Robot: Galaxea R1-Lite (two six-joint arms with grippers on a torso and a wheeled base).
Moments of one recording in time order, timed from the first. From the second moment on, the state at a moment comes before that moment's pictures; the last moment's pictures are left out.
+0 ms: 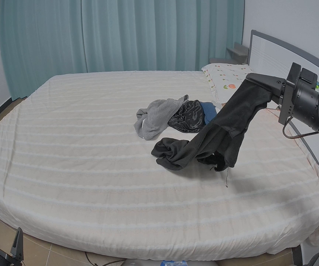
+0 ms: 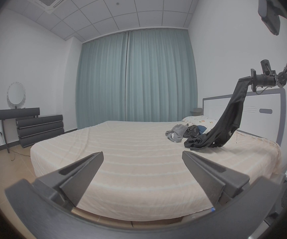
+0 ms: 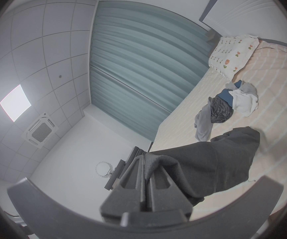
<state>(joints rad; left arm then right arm) 0.00 0.02 -0.02 0.00 0.07 0.00 0.47 1.41 -0.88 -0.61 0.24 0.99</state>
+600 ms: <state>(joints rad) -0.04 0.33 -0.18 -0.09 -0.09 -0.01 0.50 1.37 -0.89 -0.62 0.24 0.94</state>
